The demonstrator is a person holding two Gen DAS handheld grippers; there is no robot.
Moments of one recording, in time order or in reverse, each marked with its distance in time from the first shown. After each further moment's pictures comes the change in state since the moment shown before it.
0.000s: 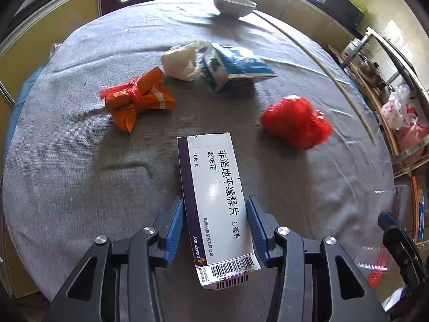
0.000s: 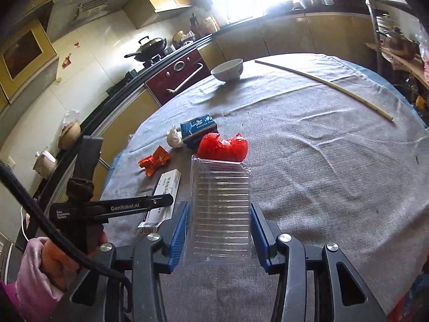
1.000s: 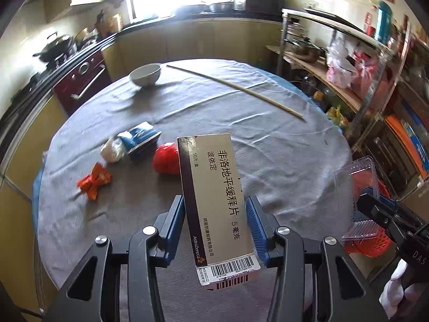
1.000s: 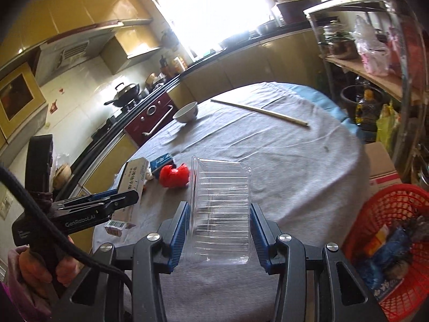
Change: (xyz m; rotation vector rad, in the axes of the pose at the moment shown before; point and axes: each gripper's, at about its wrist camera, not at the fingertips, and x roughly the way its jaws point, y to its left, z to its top) left arm -0.085 -0.153 -0.036 0.406 -0.225 0.055; right arm -0.120 -0.073 -0.033 0.144 -0.198 -0.093
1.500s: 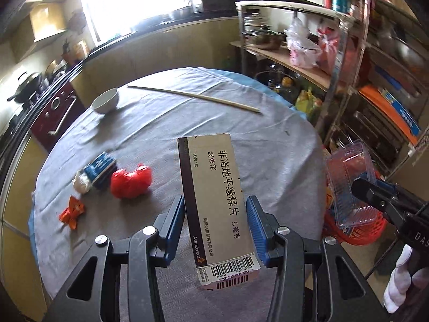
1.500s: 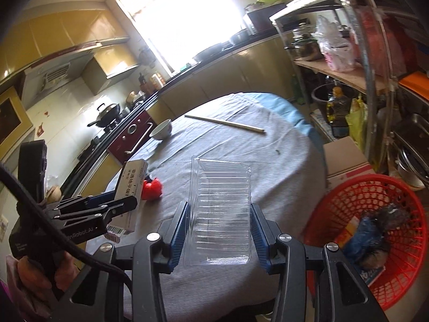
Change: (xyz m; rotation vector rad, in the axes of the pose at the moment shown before) left arm 0.001 -0.080 0.009 0.193 -0.013 -0.042; right arm -0.045 -0.051 -0.002 0.098 -0.064 -0.079
